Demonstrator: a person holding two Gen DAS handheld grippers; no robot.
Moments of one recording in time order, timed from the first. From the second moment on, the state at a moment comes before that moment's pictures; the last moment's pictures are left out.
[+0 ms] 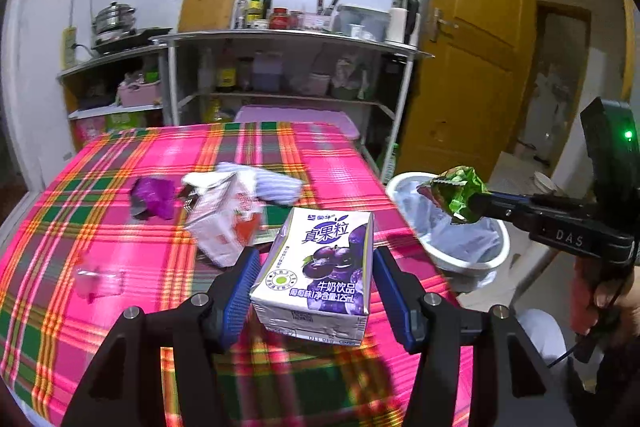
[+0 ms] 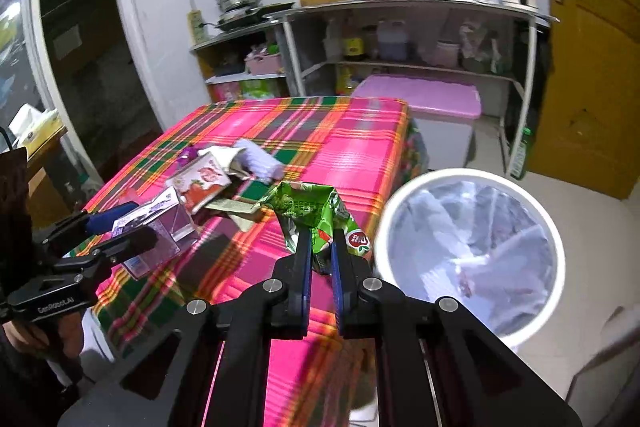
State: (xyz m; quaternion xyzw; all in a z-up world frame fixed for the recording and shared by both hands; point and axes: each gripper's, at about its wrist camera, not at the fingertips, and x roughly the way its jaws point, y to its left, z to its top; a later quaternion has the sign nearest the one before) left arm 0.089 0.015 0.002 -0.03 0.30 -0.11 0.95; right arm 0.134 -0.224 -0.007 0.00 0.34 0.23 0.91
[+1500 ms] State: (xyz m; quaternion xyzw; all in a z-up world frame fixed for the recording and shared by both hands) left arm 0.227 -0.168 -0.055 0.01 0.40 -0.24 0.88; right arm 0.188 -0.356 -0.092 0.08 0.43 0.10 0.89
